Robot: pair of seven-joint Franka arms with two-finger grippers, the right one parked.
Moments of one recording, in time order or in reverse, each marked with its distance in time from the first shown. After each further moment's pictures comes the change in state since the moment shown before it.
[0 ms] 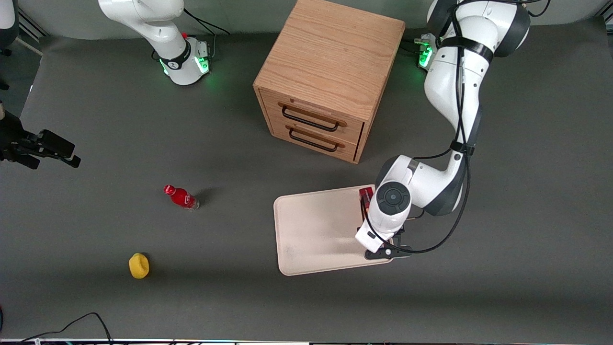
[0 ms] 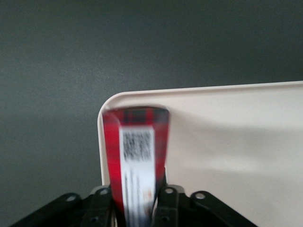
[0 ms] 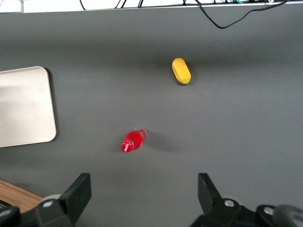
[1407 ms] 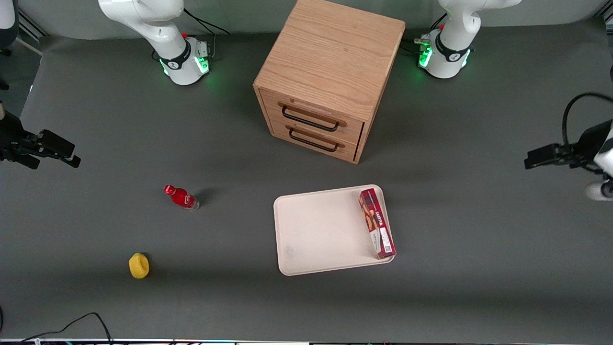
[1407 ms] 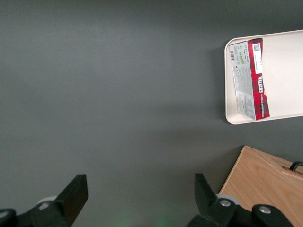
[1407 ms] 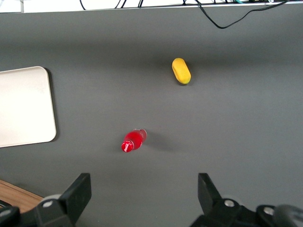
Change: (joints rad) arm 0.441 -0.625 0.005 0.034 -0.189 -0.800 0.575
